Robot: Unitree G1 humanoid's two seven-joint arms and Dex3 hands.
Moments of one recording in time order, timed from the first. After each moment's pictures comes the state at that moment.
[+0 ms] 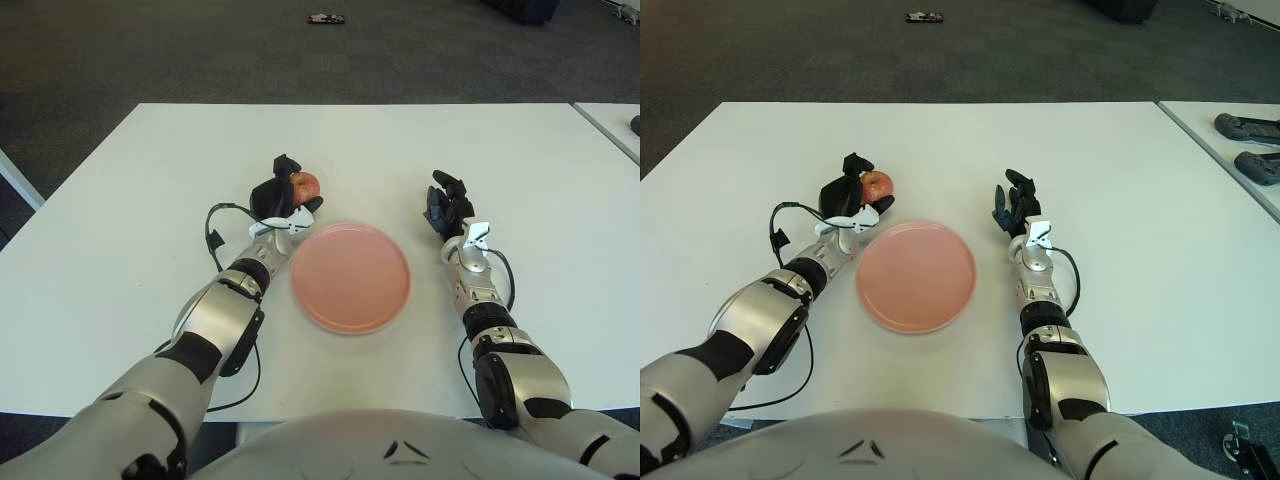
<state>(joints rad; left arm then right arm) -0.77 0.05 -0.30 1.36 0.55 -0.32 0.81 -0.45 -0.06 -0.17 0.90 0.06 -0.38 -0.04</state>
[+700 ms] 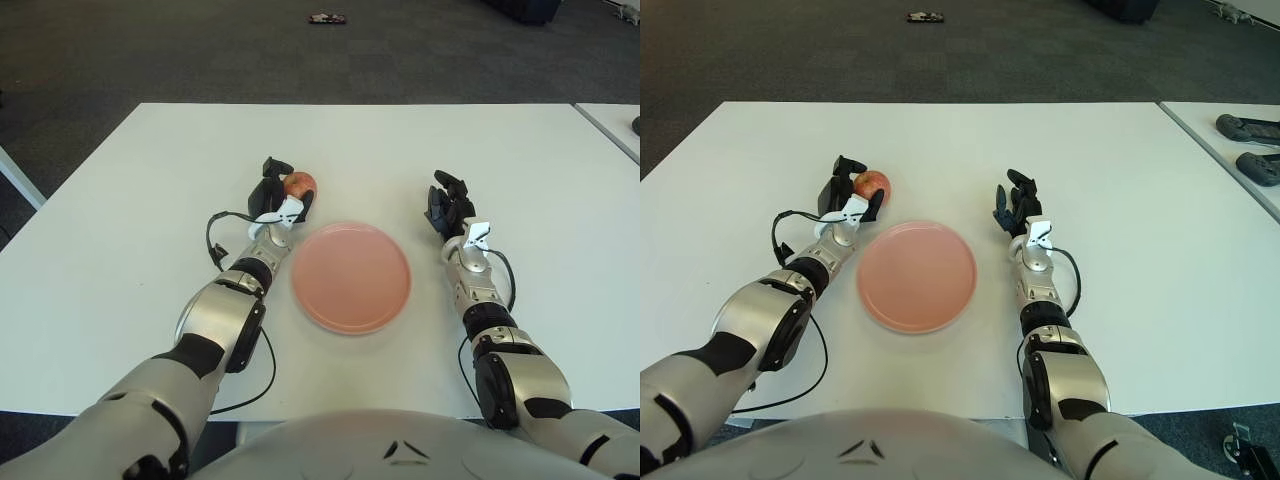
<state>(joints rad) -0.77 0.02 -0.13 1.35 0.37 -0.36 0.66 -0.45 -0.06 -0.17 0.90 0.06 -0.38 -0.04</state>
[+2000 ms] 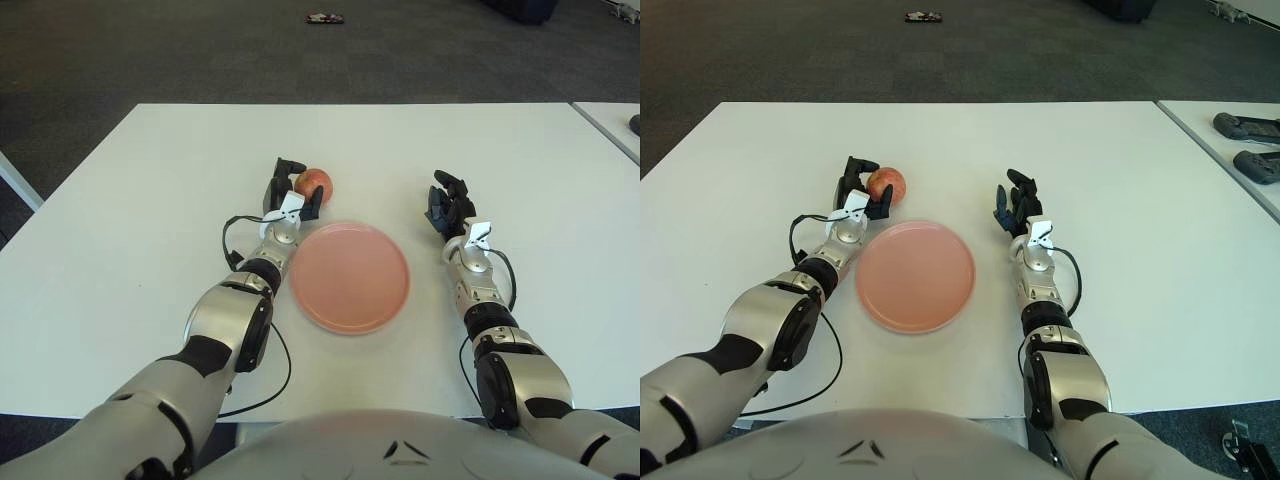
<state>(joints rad) -0.77 -0.03 -0.01 1.33 0.24 -0.45 0.51 -0.45 -0.06 -0.17 0.90 0.06 -0.38 -0.04</state>
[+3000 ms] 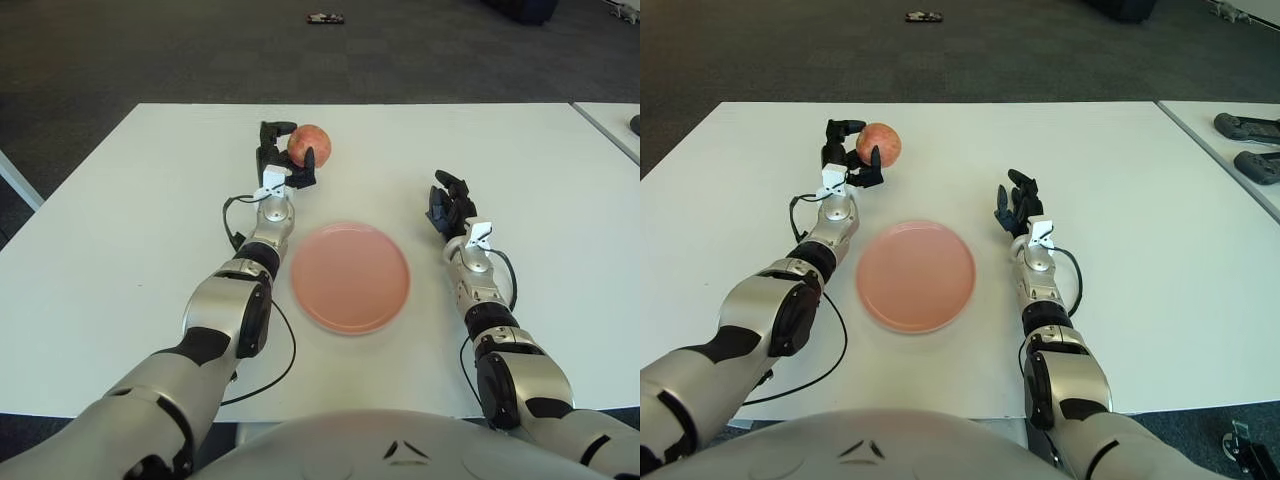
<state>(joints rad) -0.83 -0.02 0.11 1.24 0.12 -0.67 0.41 -0.45 -0.07 -0.17 0.90 0.07 -0.38 -0.04</state>
